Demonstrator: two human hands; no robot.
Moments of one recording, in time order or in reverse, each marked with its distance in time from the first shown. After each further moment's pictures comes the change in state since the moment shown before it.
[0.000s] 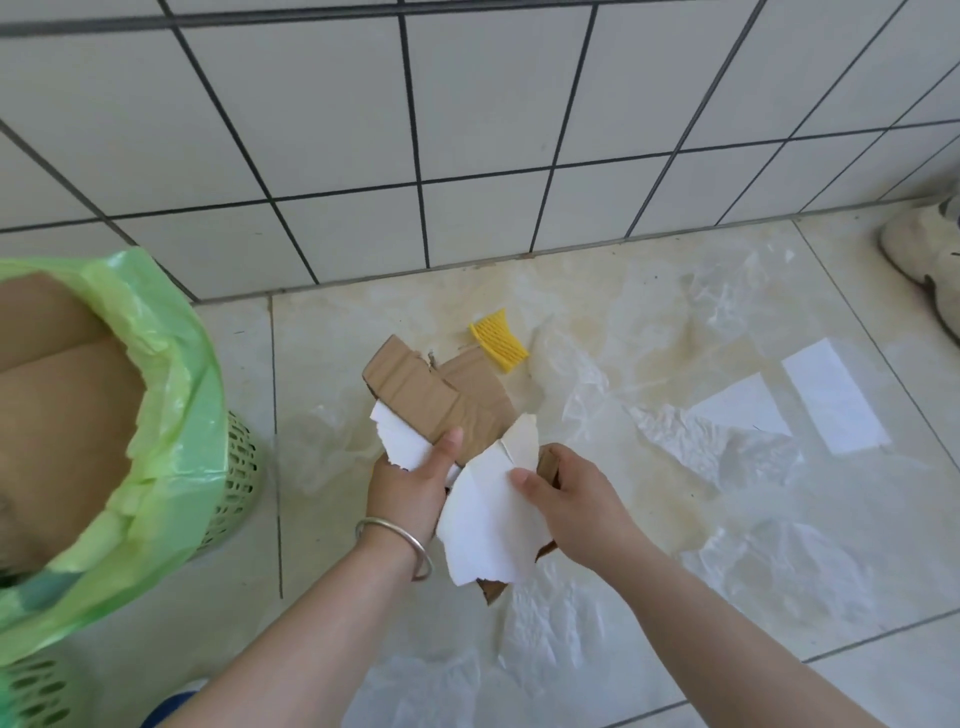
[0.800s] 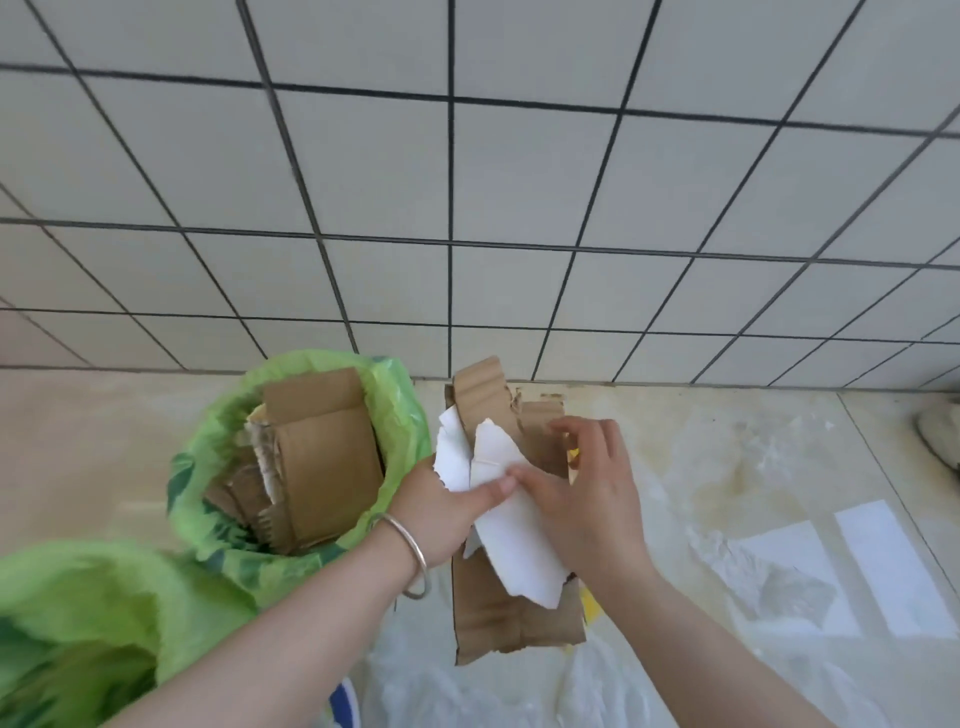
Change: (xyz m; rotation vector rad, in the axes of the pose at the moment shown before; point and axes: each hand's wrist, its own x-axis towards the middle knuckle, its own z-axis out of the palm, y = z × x) left_hand -0.071 0.121 -0.124 0.190 -0.275 0.272; right_hand -0.080 -0.159 0.035 -0.276 0.354 -0.596
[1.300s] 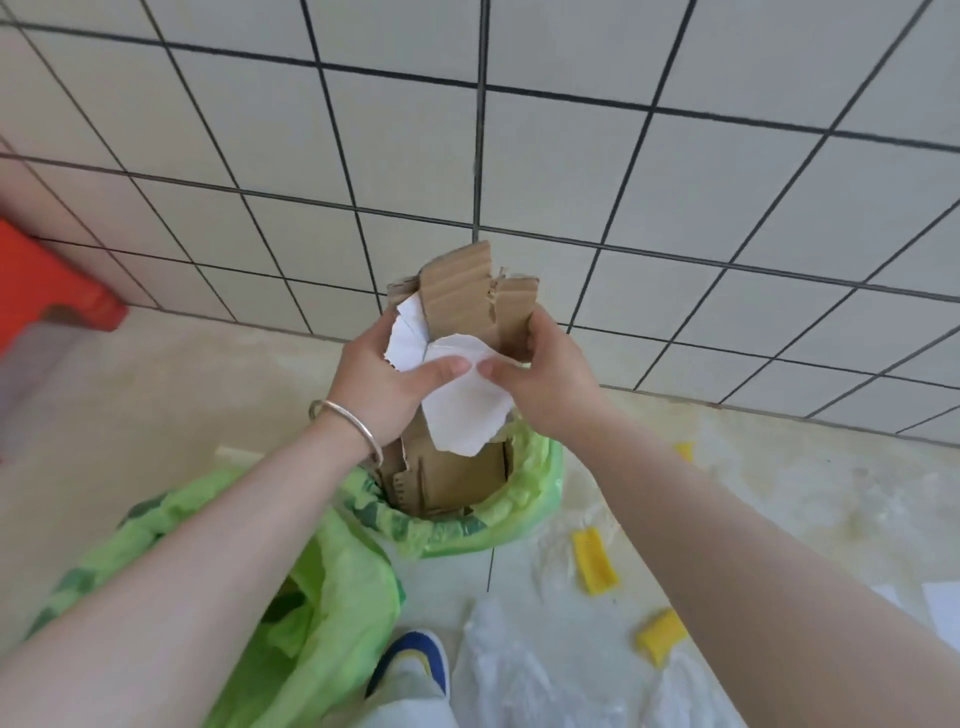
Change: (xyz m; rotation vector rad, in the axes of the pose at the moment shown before) left_hand -0.022 0.020 -0.164 -0.012 0.475 0.211; right_hand 0.047 -0.152 0.076 0.248 -0.428 -0.069
